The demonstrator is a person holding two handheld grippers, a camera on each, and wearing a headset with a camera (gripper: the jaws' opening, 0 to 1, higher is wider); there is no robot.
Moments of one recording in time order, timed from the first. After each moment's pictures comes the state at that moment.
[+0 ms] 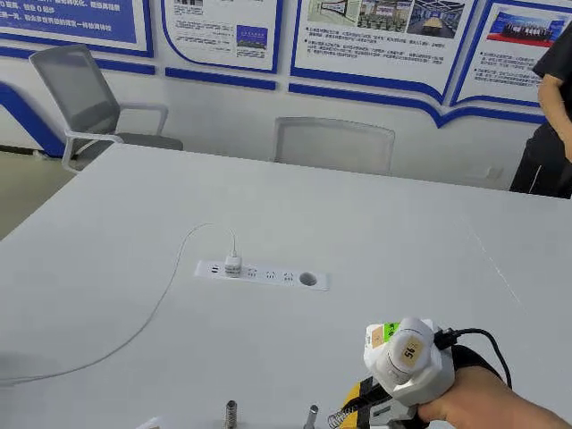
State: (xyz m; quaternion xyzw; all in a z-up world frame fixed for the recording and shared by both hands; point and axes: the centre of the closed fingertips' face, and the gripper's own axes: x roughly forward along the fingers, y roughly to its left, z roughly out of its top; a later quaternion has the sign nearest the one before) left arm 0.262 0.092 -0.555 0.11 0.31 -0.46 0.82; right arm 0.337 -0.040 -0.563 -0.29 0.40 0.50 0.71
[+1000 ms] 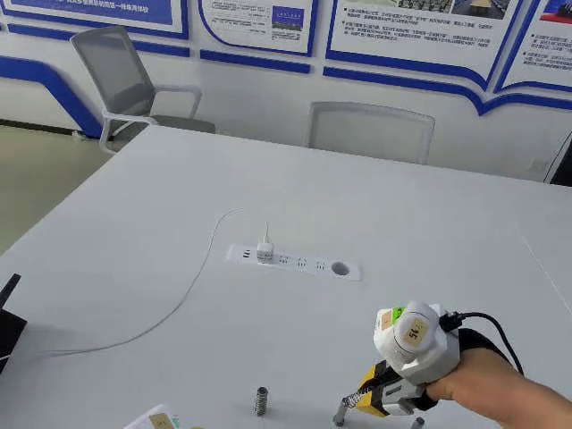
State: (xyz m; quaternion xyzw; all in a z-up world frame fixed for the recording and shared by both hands) left arm 0.266 0.106 -0.557 0.07 0.32 -0.44 0.84; right arm 0.365 -0.029 -0.587 -0.30 0.42 0.50 0.69
